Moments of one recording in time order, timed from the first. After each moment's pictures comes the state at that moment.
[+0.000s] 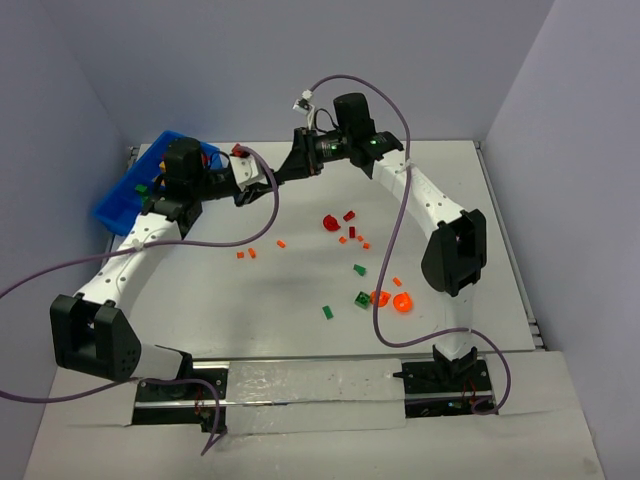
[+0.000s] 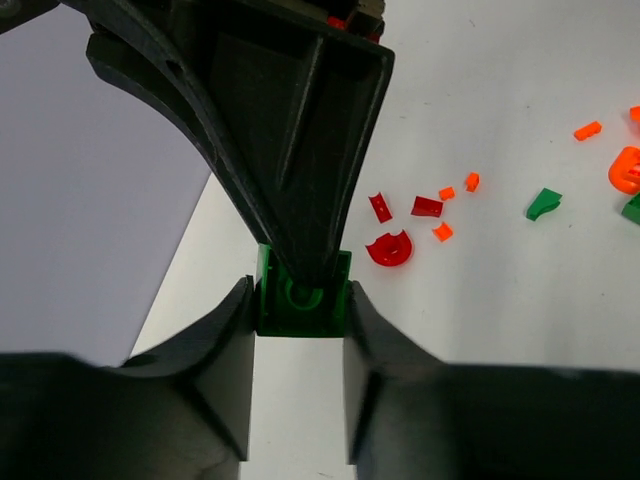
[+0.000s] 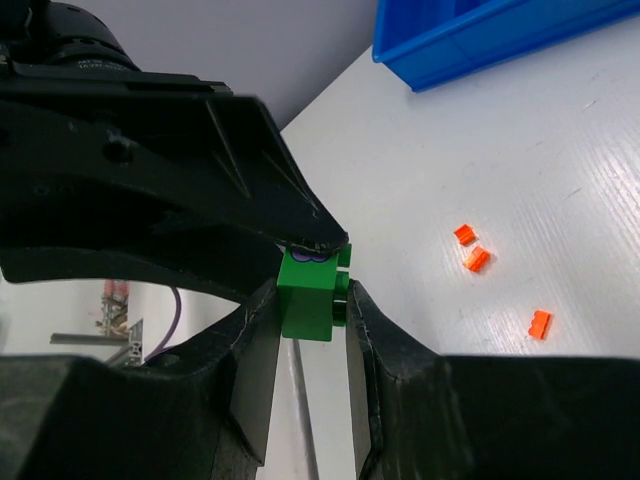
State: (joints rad) left arm -0.29 1.39 1.19 -0.09 0.87 0.64; right arm 0.49 2.01 1.97 -0.43 -1.01 0.35
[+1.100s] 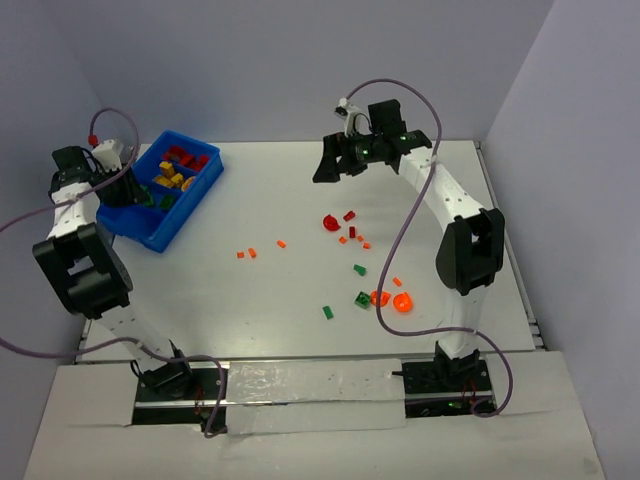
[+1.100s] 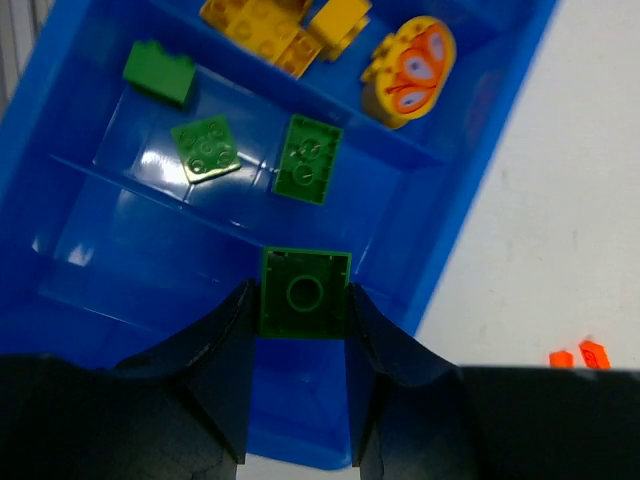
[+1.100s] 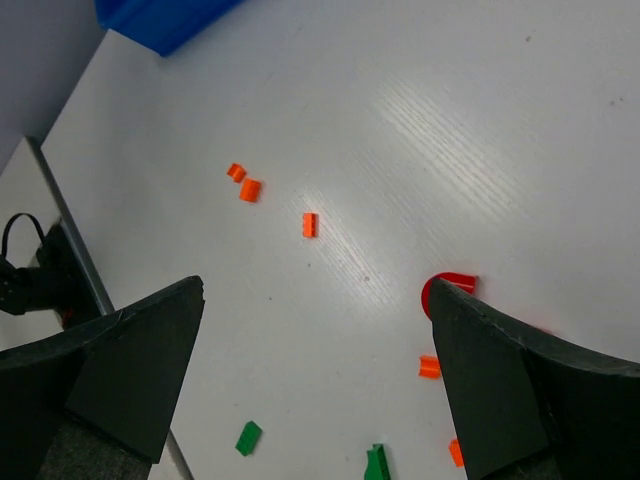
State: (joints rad) left arm 0.44 1.85 1.51 -0.53 0.50 0.21; right arm 0.32 1.96 1.86 -0.62 -0.70 0.04
